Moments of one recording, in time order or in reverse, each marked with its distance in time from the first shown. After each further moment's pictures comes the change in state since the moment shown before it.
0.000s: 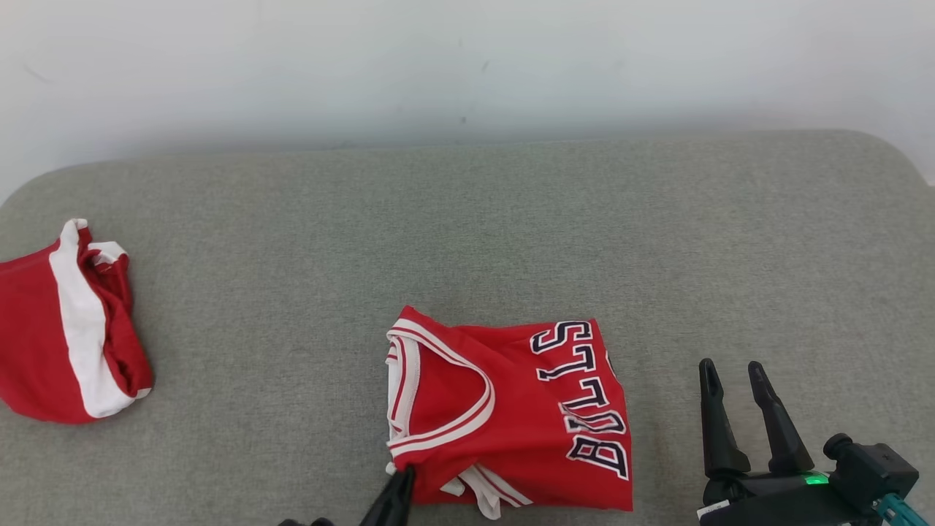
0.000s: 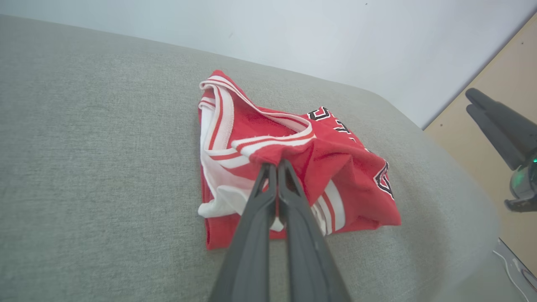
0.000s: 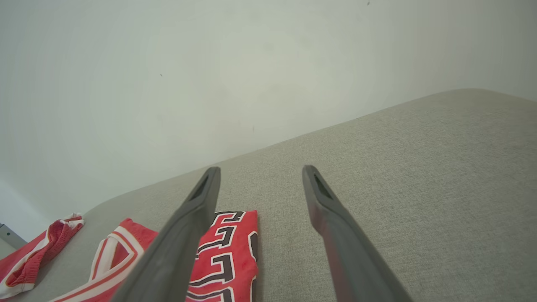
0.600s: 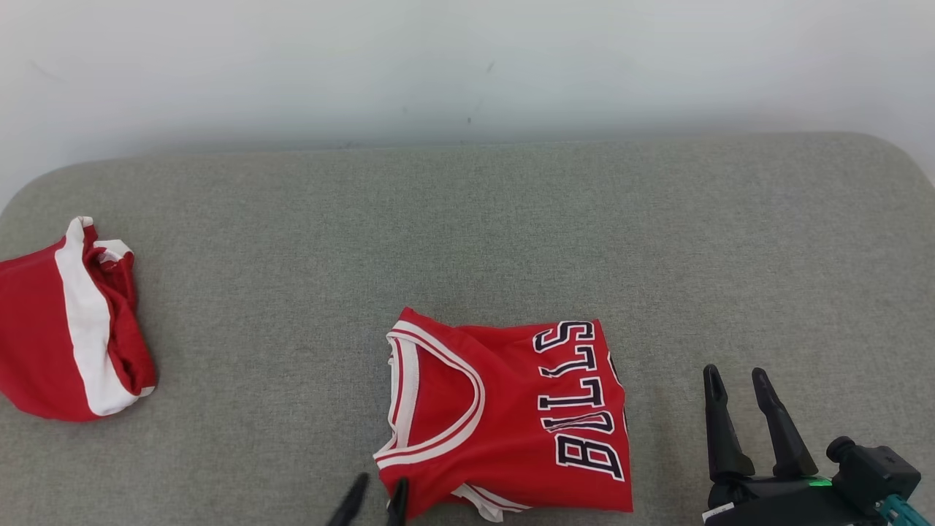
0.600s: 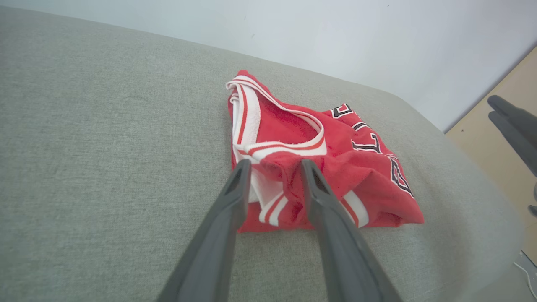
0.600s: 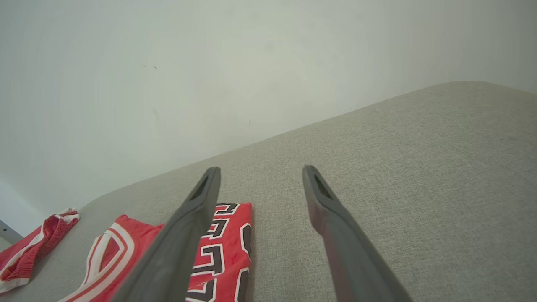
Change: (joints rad) left arm 0.037 0.024 0.021 0.001 -0.006 0.029 -0.028; right arm 0.001 -0.015 0.002 0.028 0.016 0.000 0.000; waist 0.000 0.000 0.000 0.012
